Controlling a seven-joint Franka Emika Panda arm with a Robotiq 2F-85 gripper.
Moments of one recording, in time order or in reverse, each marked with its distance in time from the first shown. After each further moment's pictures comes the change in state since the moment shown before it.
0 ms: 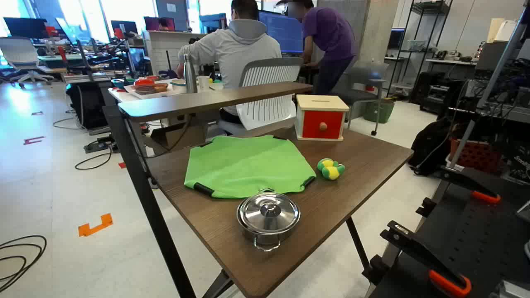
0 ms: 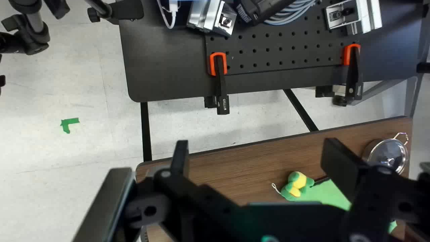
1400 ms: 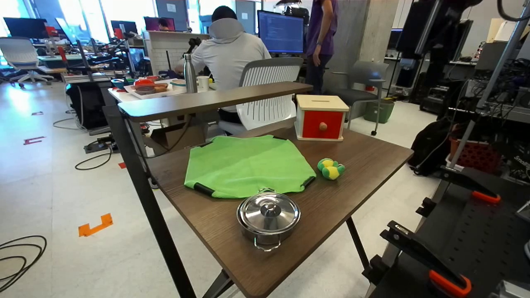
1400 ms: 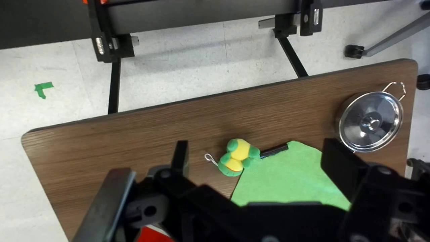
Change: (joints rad) arm 0.158 0.148 0.353 -0.176 0.127 0.510 0.454
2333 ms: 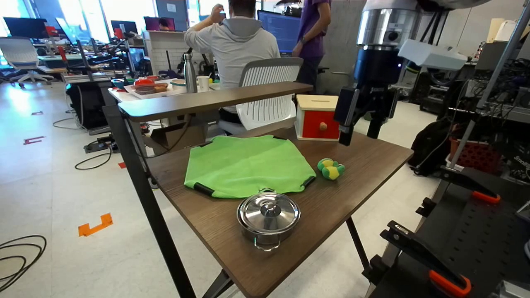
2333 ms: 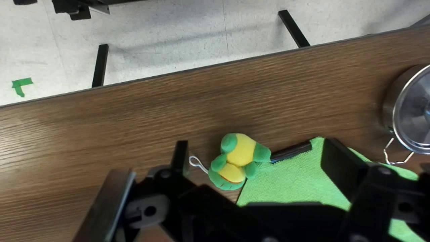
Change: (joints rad) arm 0.009 0.446 0.042 0.195 0.009 0.224 0.033
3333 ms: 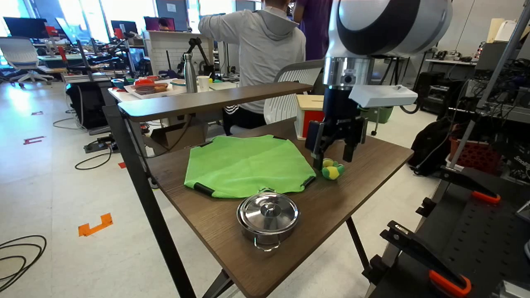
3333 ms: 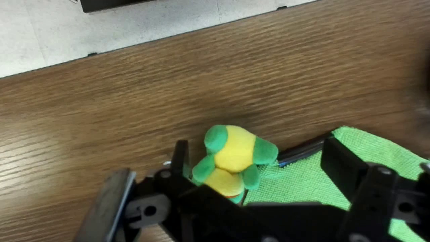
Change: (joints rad) arm 0.018 0.271 0.004 0.217 -0.003 -0.001 0.075
